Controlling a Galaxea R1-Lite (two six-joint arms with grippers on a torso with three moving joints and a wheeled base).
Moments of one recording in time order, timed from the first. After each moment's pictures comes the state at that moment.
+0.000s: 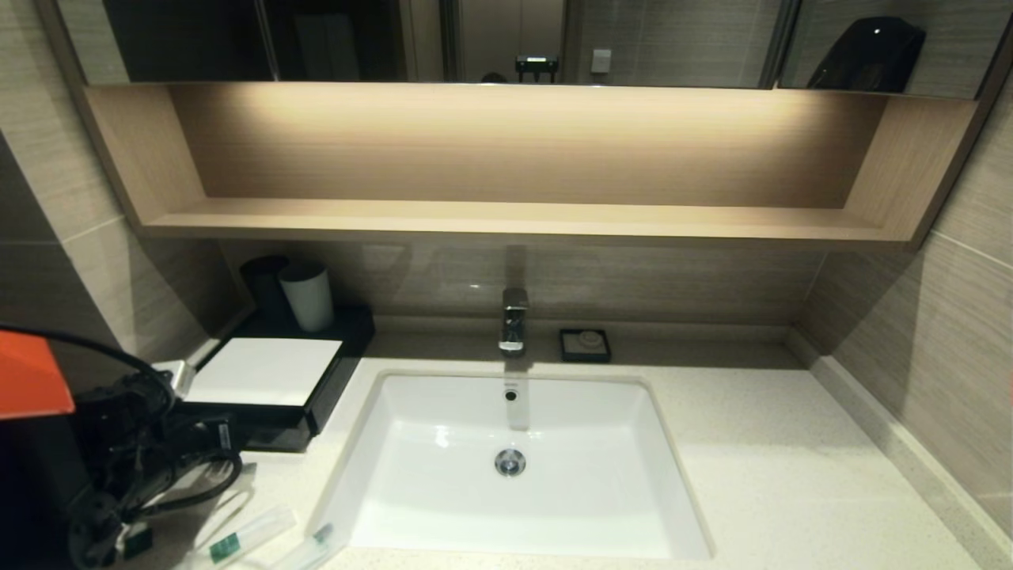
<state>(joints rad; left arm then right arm) 0.26 2.20 -0.40 -1.38 -0.19 0.03 0.00 0.00 0.00 0.01 -0.01 -0.01</state>
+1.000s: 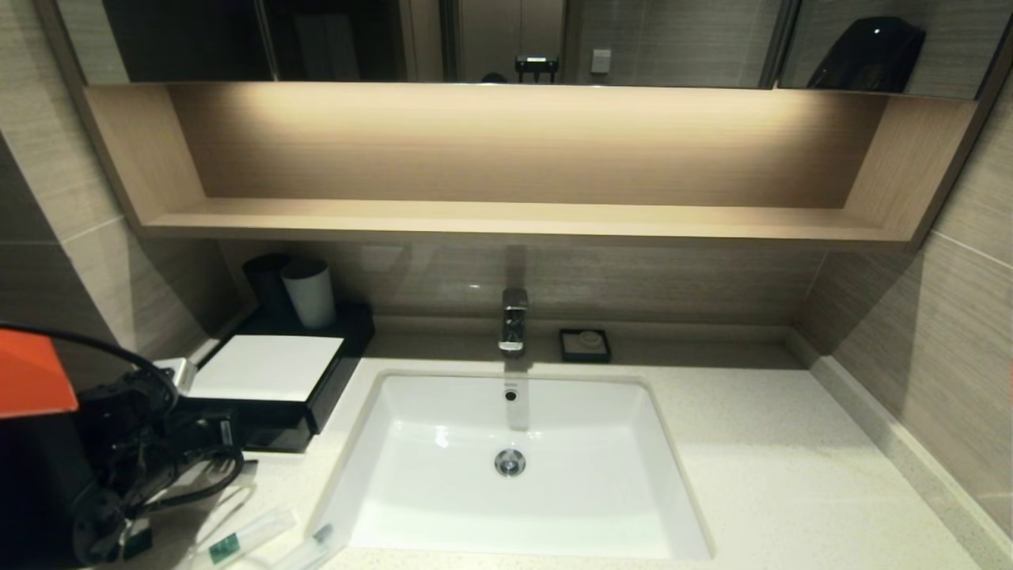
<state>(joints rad) 0.26 2.21 -0.42 -1.38 -0.19 0.03 0.00 0.00 0.00 0.01 -0.01 -0.01</state>
